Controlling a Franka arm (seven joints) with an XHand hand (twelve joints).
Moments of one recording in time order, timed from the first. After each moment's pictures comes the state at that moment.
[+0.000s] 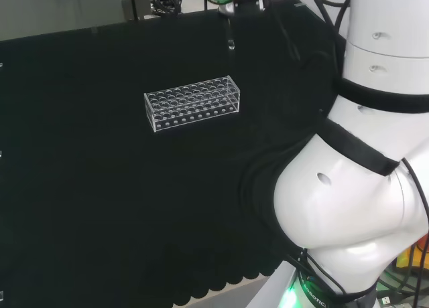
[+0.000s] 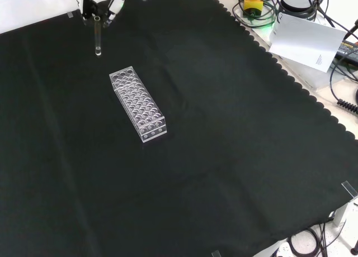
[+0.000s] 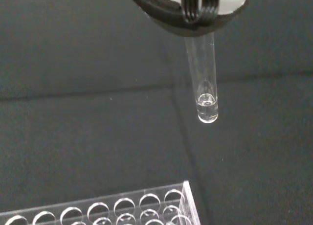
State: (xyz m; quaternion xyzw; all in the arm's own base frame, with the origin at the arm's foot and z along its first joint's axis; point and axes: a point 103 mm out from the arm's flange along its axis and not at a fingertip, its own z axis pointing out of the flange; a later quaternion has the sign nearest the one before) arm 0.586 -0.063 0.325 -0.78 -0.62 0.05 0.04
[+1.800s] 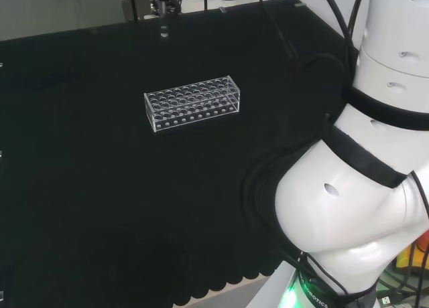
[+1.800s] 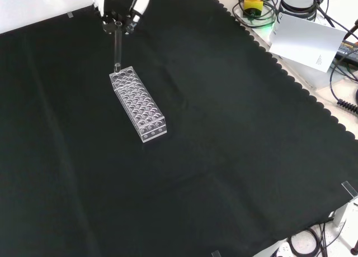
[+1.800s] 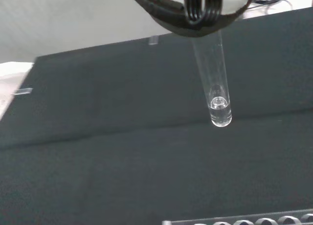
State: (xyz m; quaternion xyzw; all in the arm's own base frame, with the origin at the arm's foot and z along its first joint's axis) arm 0.568 0.061 0.382 -0.71 -0.69 -0.05 0.10
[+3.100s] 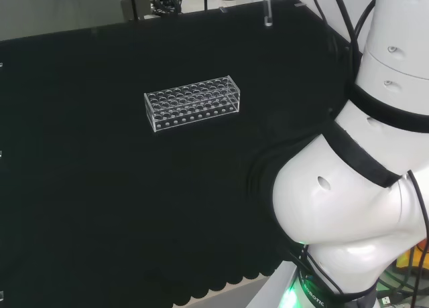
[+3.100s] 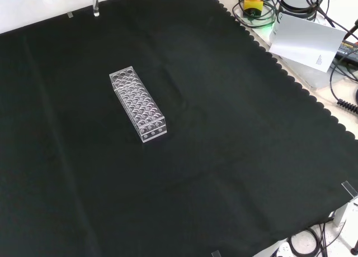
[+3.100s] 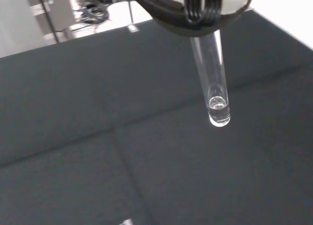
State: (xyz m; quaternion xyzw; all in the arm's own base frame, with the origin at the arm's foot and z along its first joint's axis) arm 0.551 -0.124 0.383 -0.84 -0.54 0.00 0.05
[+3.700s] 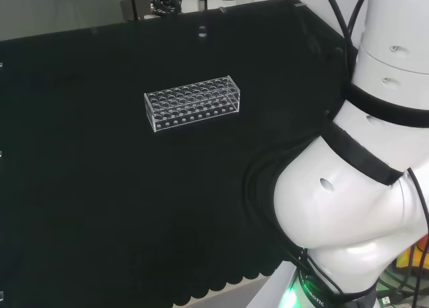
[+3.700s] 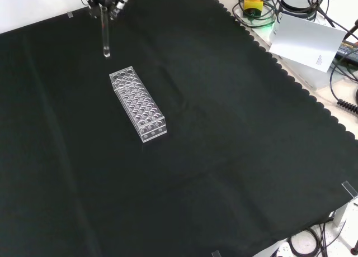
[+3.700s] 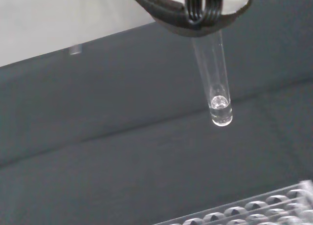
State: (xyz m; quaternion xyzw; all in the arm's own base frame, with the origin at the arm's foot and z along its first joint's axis) arm 0.573 0.005 0.372 -0.76 -0.63 -0.05 0.12
